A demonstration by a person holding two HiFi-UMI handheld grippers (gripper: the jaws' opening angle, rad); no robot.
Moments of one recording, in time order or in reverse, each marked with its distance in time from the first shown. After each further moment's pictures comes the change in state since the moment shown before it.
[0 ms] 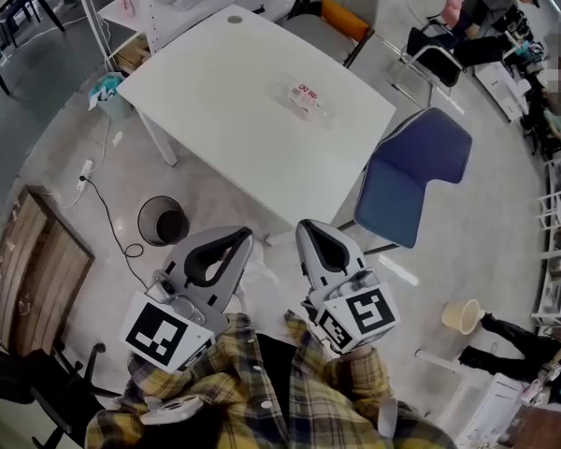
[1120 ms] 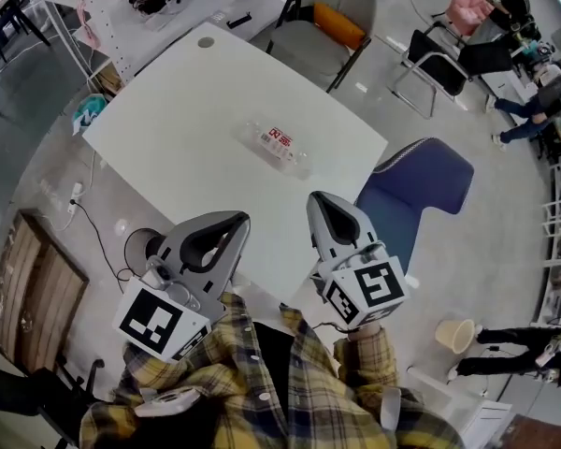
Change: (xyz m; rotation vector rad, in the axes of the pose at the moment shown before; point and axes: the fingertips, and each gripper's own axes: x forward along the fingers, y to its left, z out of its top) left arm 0.193 0.085 0.044 0.016 0.023 0.010; right arm 0.116 -0.201 0.071 -0.030 0.001 -0.039
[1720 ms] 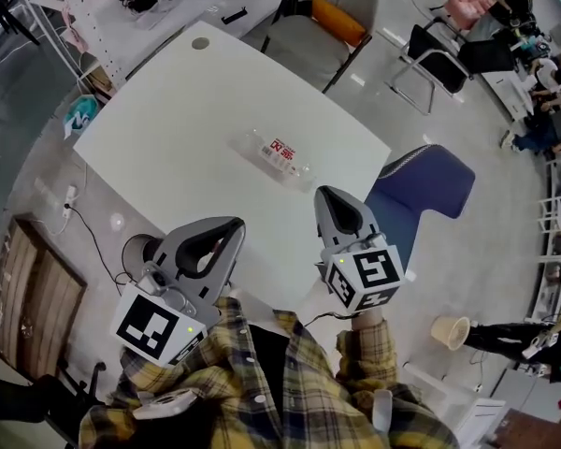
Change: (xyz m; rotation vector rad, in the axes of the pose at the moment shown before) left arm 0.024 0.048 -0.001 -0.033 0.033 -0.016; right arm 0.058 -0.050 -0.022 -0.026 0.123 -0.084
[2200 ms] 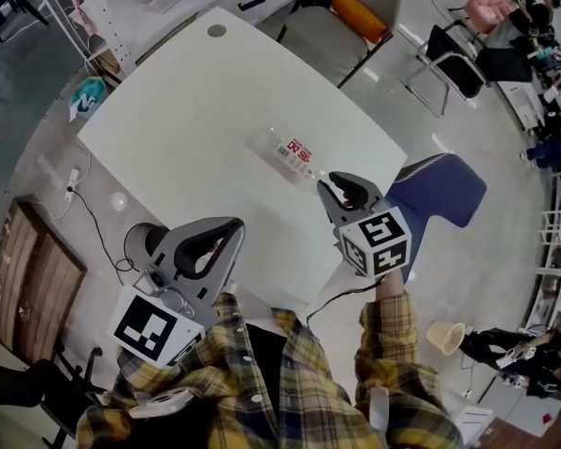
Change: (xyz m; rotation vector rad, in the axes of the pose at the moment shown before) left arm -0.004 0.038 -0.014 -0.039 0.038 0.046; right arm 0.072 -0.013 -0.052 -0.171 0.292 0.200
